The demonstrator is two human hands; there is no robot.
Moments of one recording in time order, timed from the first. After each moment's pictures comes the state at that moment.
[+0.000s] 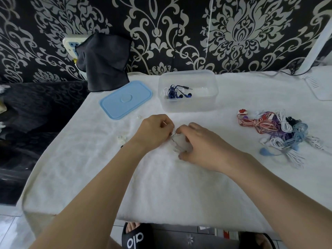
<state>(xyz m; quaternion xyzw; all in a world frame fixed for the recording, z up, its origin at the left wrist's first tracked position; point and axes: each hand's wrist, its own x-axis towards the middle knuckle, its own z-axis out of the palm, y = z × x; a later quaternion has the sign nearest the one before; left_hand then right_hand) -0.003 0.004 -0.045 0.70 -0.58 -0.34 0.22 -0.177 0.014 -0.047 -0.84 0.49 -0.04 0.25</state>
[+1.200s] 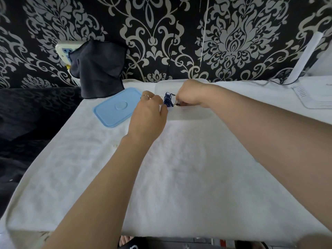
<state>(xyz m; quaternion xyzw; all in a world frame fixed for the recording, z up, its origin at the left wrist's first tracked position) -0.003 -0.035 -0.032 0.69 -0.67 -0.06 0.28 -0.136 -0.130 0.005 -0.70 0.62 -0.06 0.34</state>
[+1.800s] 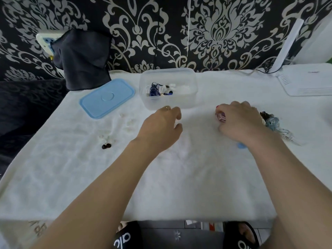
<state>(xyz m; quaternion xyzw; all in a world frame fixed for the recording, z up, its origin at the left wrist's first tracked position) -0.061 0.003 -0.041 0.63 -0.76 -0.14 0.14 -0.277 -0.026 -0.034 -0.73 0.68 0.03 0.08</state>
